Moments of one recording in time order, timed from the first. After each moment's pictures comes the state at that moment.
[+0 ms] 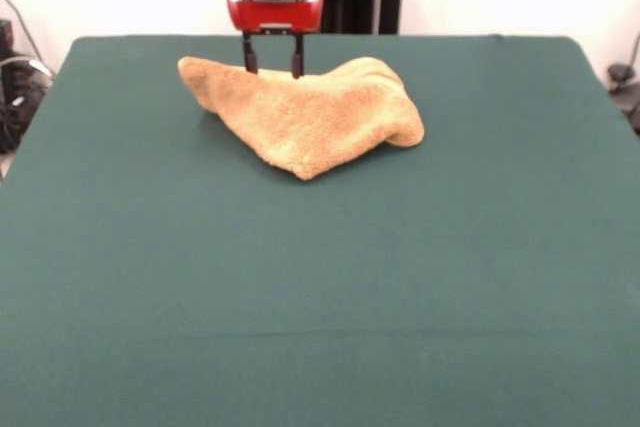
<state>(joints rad) -0.47 -0.64 0.06 1.97 -0.29 0.28 1.57</state>
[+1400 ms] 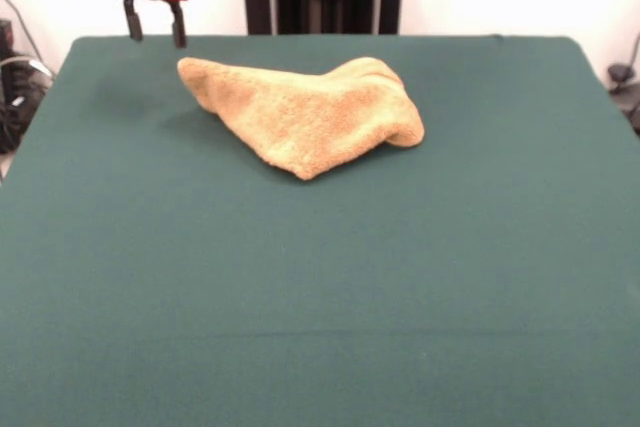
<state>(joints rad) -0.76 -0.70 0.06 1.97 -0.36 0.33 1.57</state>
